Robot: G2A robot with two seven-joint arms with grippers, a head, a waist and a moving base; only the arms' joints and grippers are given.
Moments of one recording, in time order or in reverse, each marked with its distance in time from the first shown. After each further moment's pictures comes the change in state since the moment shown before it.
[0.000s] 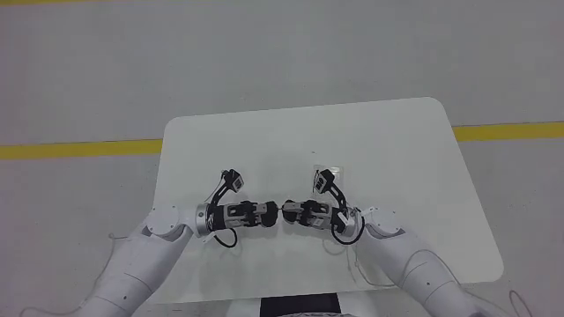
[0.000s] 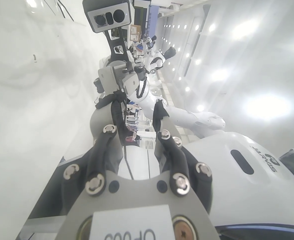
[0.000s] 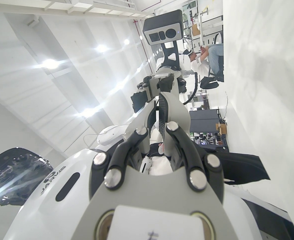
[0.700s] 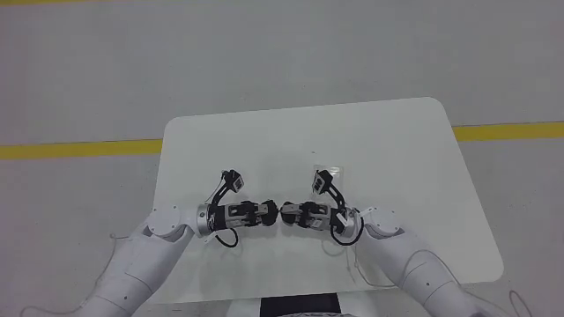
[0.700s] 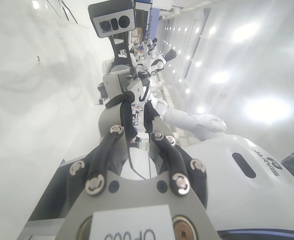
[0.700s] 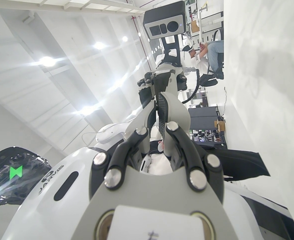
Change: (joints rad) left arm -0.004 0.004 0.012 0.006 0.003 0.000 0.021; right arm -0.001 0.002 -0.006 -0.014 -0.013 0.011 0.006
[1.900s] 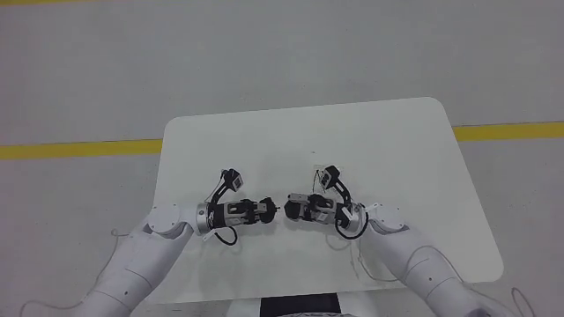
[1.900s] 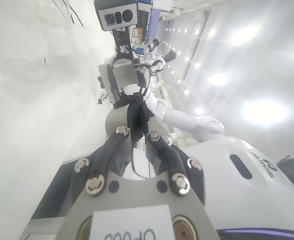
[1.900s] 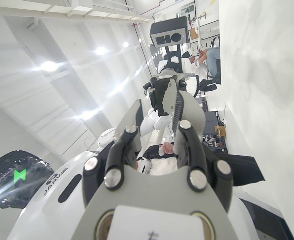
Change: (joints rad) left arm -0.030 0.000 0.021 0.043 -0.026 0.000 -0.012; right arm 0.020 0.010 0.042 0.049 0.001 -0.011 -0.008
